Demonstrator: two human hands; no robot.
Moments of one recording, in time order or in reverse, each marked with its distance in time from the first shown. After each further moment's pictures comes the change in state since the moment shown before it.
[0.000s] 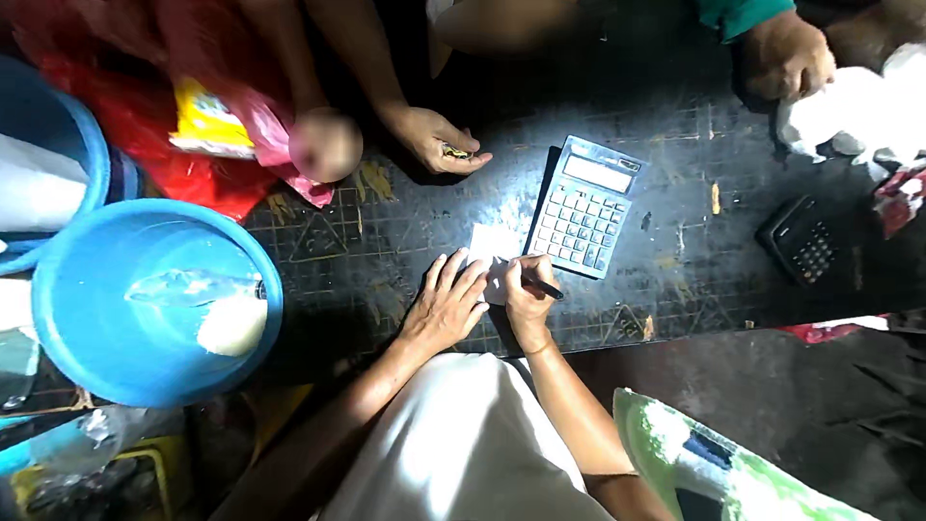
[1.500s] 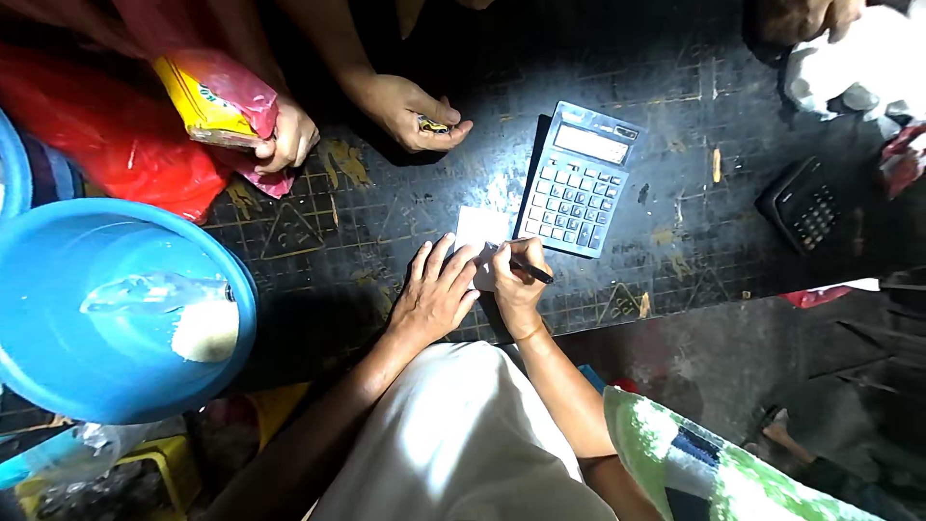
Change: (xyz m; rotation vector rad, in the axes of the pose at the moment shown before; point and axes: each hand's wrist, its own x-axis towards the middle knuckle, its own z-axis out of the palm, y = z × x) left_hand -0.001 0.001 -0.004 0.006 -0.033 -0.003; right_hand -0.003 -0.004 0.003 -0.101 0.048 0.018
